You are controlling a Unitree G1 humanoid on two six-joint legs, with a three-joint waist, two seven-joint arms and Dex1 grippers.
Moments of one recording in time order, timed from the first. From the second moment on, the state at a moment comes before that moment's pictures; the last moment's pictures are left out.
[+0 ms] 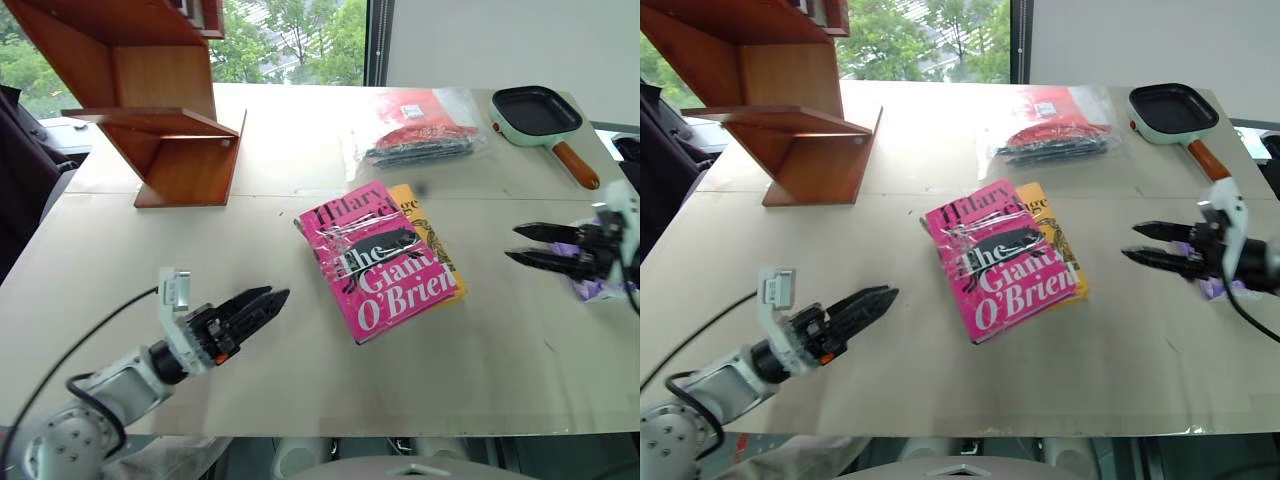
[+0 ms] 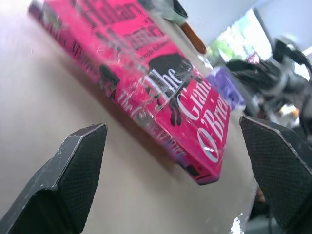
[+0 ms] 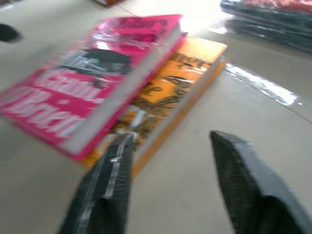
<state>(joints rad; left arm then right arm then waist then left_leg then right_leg) 0.24 0.47 0.45 -0.48 -1.43 0.93 -0.41 -0.15 -0.94 -0.40 -0.15 0.66 0.67 1.27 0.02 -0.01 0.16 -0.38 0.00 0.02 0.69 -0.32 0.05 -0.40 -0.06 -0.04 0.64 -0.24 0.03</state>
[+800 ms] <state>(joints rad) -0.30 0.34 0.16 0.15 -1.60 1.13 -0.16 0.54 -0.62 -0.99 -0.70 1.04 0.55 1.29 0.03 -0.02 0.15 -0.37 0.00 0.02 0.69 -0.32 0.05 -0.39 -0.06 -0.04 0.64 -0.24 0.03</state>
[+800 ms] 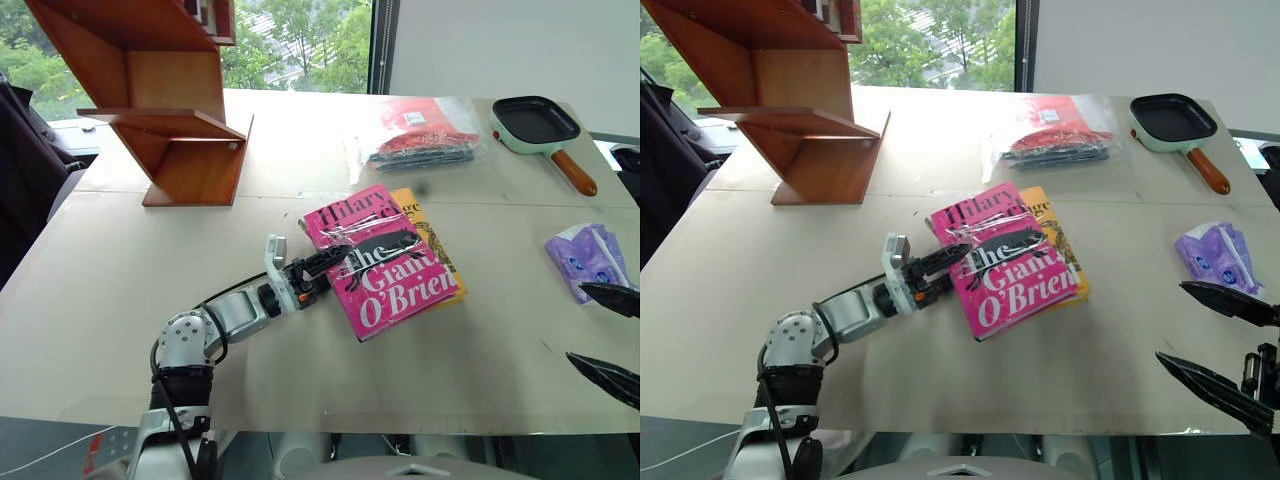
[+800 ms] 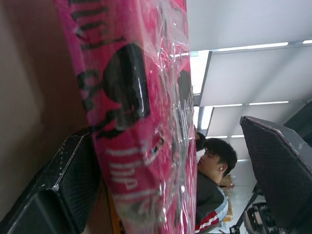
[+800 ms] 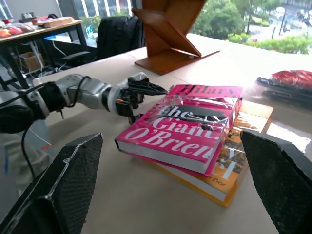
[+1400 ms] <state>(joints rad) -0.35 0.27 0.20 0.22 -1.49 1.22 -0.17 0.67 -0.70 -1.00 -0.70 1.05 0.43 1.28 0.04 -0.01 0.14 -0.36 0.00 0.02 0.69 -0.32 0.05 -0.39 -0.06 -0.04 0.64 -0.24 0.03</state>
